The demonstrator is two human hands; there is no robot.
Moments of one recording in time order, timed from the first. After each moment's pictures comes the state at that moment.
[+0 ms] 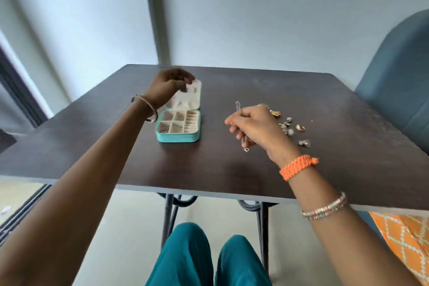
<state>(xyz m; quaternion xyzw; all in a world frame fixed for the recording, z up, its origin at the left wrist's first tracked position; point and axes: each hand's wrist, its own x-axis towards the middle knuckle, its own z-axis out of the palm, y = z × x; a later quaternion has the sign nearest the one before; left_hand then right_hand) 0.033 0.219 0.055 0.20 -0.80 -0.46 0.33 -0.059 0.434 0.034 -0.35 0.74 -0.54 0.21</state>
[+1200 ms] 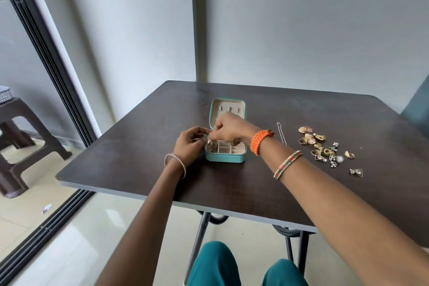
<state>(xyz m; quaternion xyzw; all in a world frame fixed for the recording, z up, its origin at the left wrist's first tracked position) 0.103 0.204 -0.030 0.29 -0.71 -0.53 0.36 -0.008 0.288 0.052 -0.54 0.79 -0.23 0.19</state>
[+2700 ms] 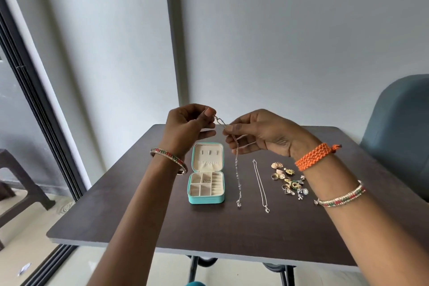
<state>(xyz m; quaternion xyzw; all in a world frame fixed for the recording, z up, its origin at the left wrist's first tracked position) 0.106 0.318 0.189 0.20 -0.65 -0.60 0.43 -0.036 0.416 0.194 -0.46 0.62 -0.50 0.38</state>
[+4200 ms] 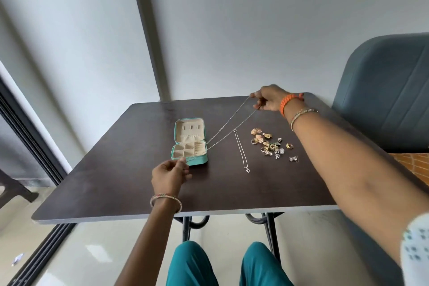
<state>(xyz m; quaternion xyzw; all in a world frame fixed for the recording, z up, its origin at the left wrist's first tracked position) 0.108 0.309 0.009 0.41 -0.51 -0.63 0.42 -0.189 0.382 0.128 -0.15 0.71 -0.62 0.30</state>
